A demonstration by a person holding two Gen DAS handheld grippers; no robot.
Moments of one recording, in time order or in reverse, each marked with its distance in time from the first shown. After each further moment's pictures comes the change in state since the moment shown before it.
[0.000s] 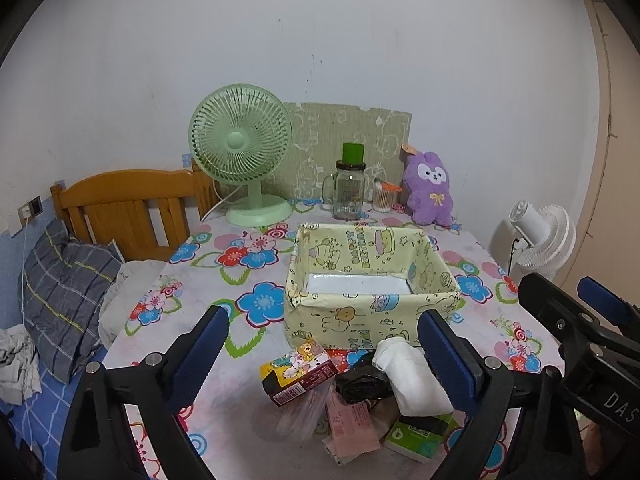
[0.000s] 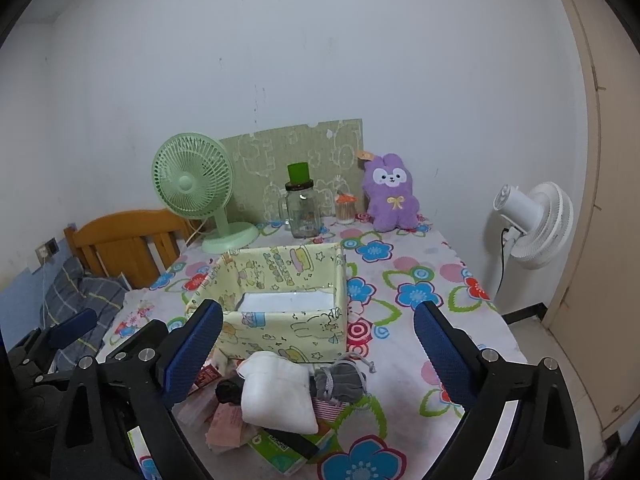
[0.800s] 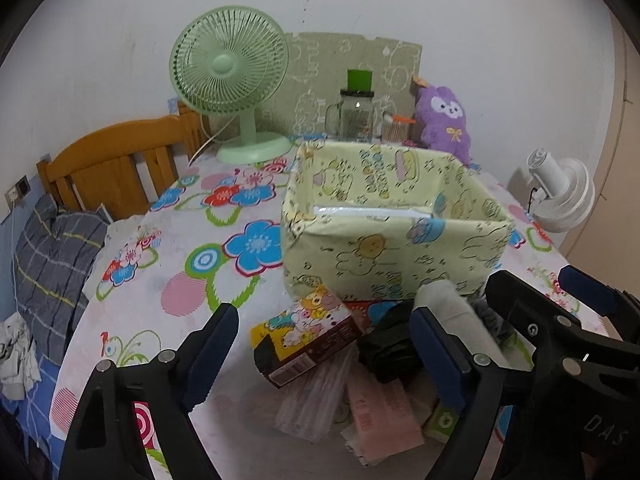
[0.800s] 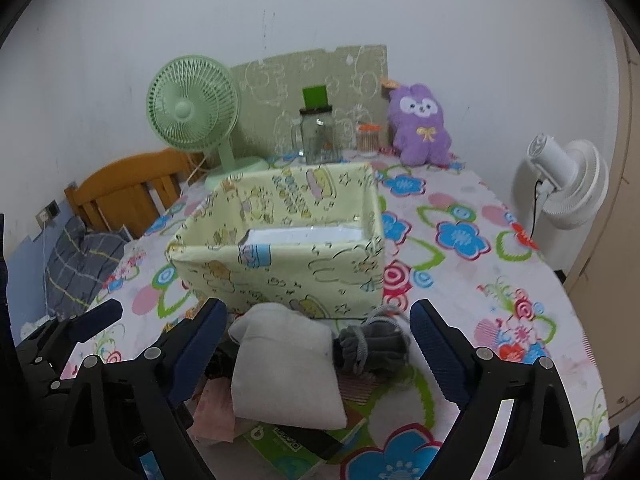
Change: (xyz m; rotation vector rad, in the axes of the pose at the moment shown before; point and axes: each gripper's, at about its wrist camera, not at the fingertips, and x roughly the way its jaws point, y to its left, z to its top) left arm 0.072 0.007 -0.036 0.023 0.188 0.014; right arm 0.084 0.017 -0.040 -0.010 0.213 0.052
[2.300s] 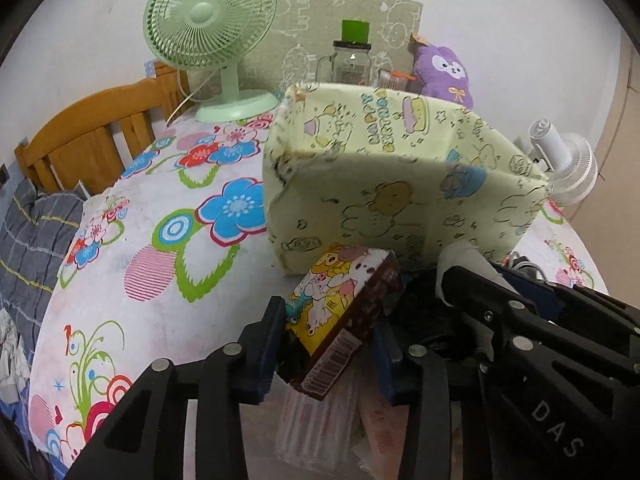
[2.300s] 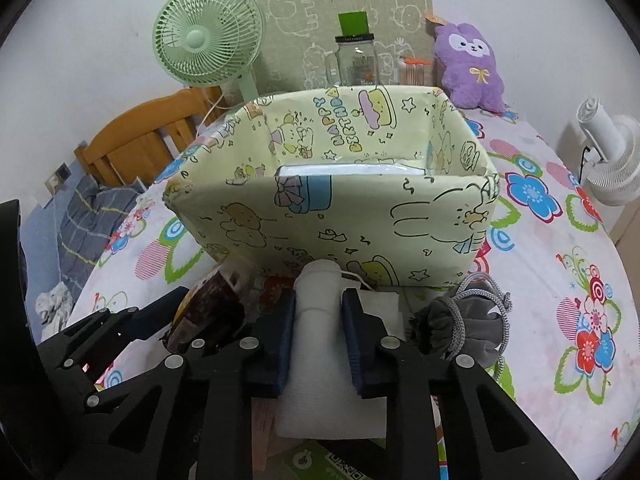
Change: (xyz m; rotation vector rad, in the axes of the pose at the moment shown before) left arm 0.043 0.001 -0.005 0.016 0.132 -0.053; right arm 0.060 0.031 -0.007 -0.017 0.191 0.087
